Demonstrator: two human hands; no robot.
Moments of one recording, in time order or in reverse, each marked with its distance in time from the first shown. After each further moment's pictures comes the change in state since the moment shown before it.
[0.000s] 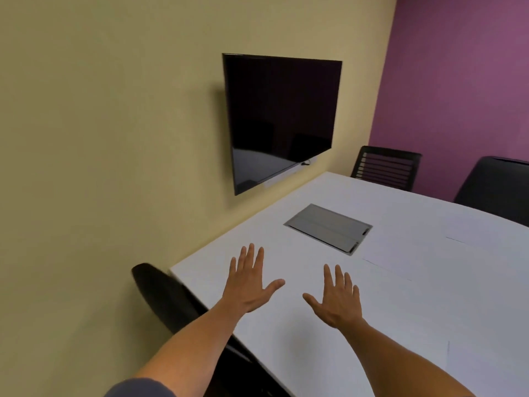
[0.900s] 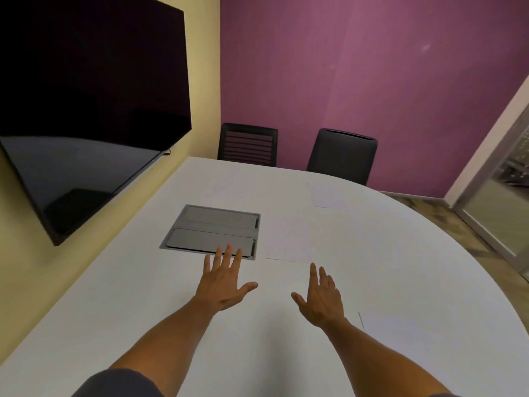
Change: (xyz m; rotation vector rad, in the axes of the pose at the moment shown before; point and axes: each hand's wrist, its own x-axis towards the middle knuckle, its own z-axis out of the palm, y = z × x) left_hand 0.288 0.084 0.097 0.060 -0.204 0.593; right_hand 0.115 0.106 -0.010 0.017 0.069 0.633
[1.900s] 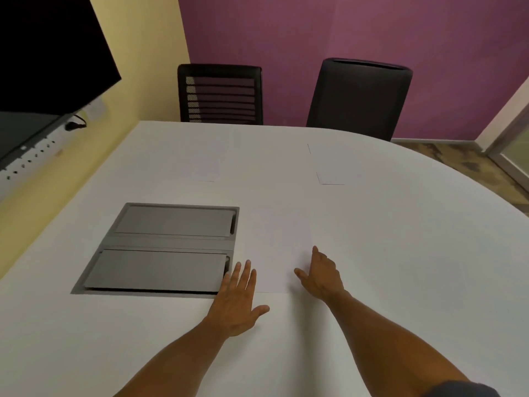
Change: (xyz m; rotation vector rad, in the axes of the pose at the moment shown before) left_hand 0.286 0.038 0.176 0.060 -0.277 0.195; right_hand 0.351 0.075 0.086 0.162 -0.165 0.100
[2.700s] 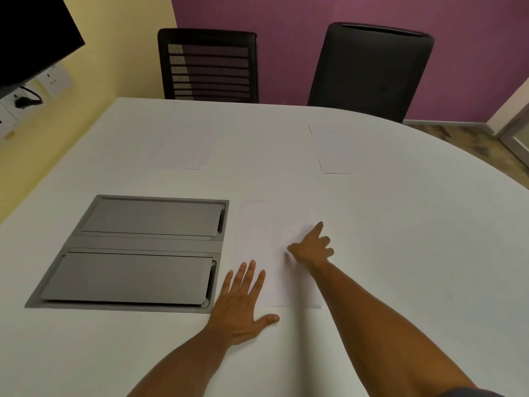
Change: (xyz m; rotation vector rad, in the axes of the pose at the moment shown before) left_hand 0.067 0.002 0.050 -0.061 0.029 0.069; right_hand 0.105 -0.033 0.001 0.346 -0.016 0.425
